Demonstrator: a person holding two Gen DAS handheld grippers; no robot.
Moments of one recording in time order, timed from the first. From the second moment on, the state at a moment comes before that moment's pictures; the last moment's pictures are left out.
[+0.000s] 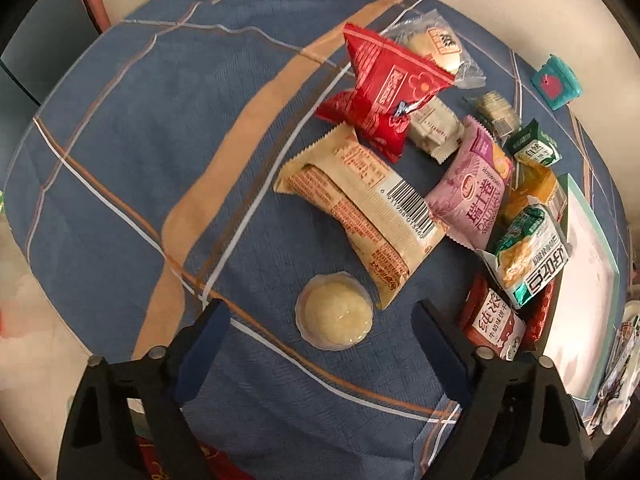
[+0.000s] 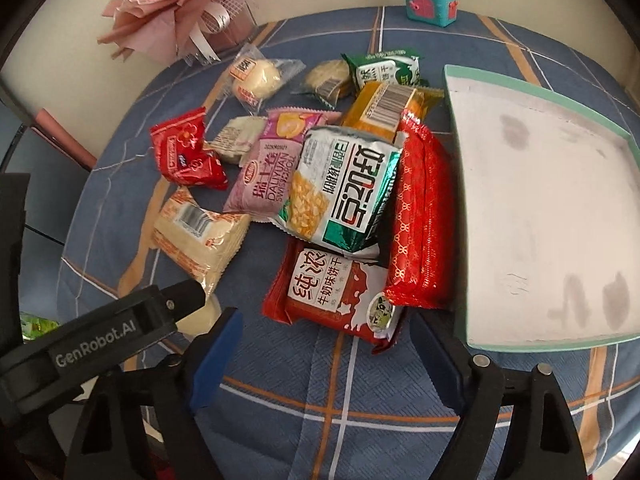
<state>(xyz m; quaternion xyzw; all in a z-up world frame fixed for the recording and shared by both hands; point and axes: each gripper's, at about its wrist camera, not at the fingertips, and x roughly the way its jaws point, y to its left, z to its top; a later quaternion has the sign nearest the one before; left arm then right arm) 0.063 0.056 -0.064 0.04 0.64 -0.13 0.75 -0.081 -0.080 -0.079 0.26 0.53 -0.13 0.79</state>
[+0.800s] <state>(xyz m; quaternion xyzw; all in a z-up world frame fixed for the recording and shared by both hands) 0.073 0.048 -0.129 0.06 0.67 -0.12 0.73 -0.066 -0.078 -0.097 0.22 0.56 -0.15 0.79</state>
